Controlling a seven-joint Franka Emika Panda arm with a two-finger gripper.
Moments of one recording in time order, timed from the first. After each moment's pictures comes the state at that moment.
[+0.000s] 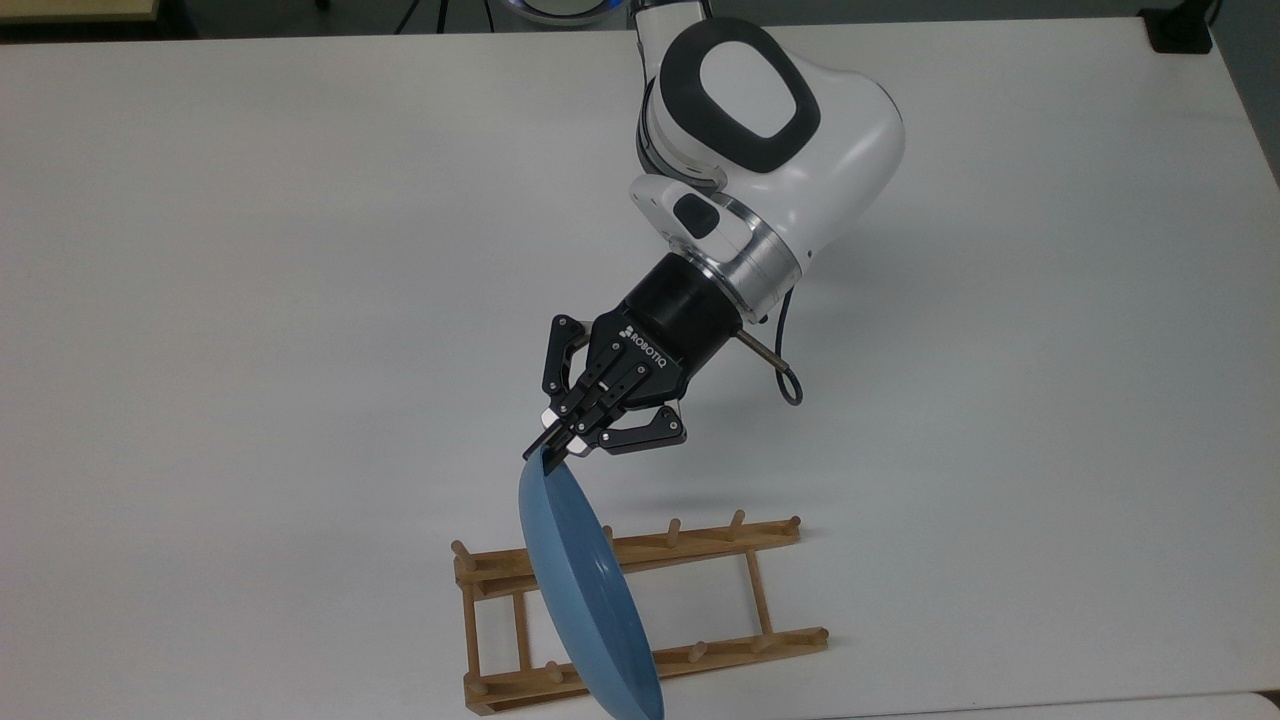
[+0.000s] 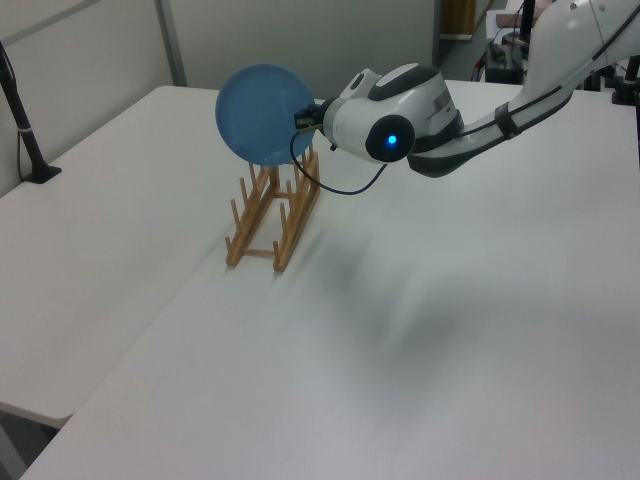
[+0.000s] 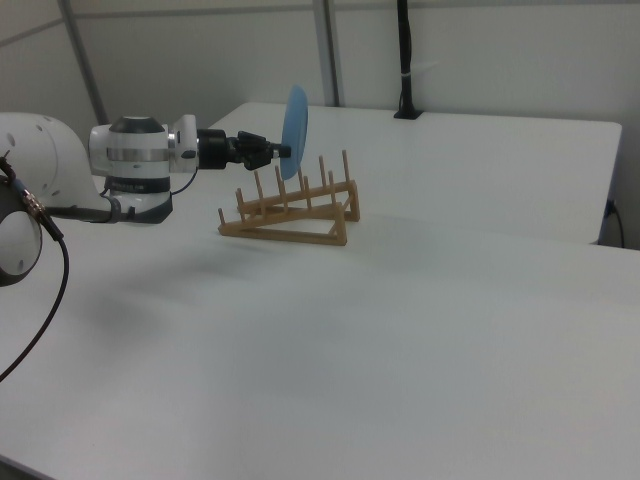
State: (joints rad) arm 0.27 0.62 0.00 -1.37 -1.56 2.16 1.95
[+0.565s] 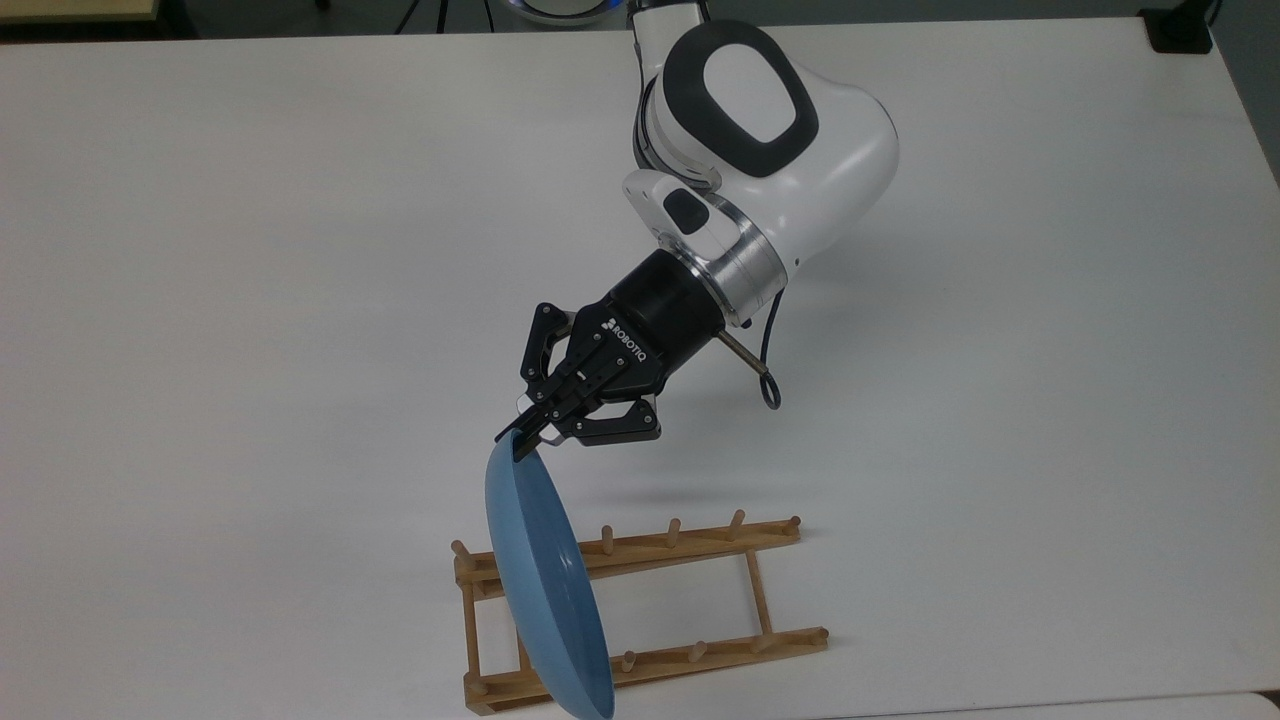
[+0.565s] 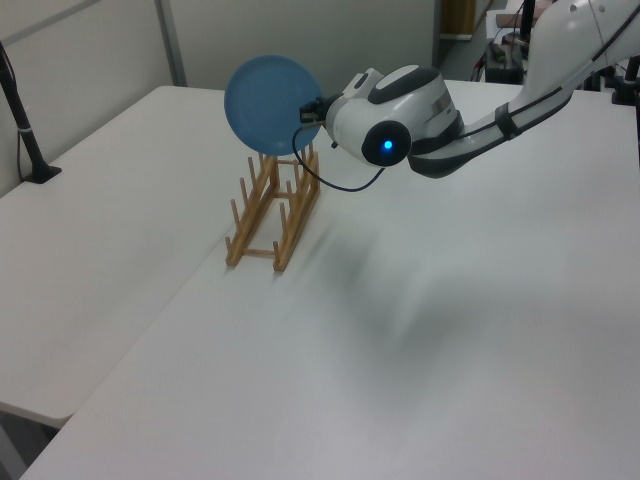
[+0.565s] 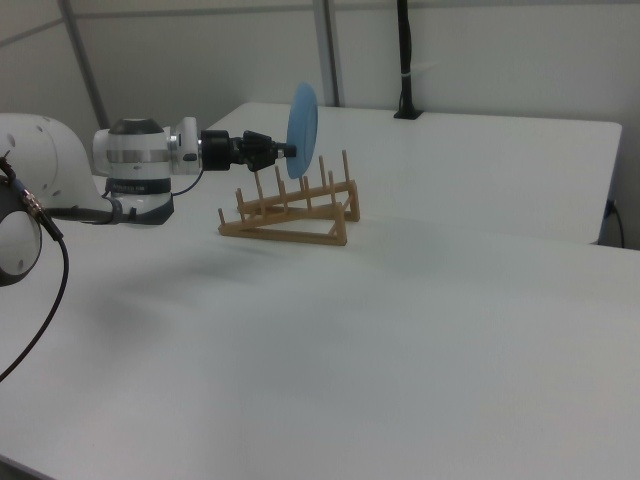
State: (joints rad) arm 0.27 0.62 0.00 -1.38 -1.60 2.07 2.01
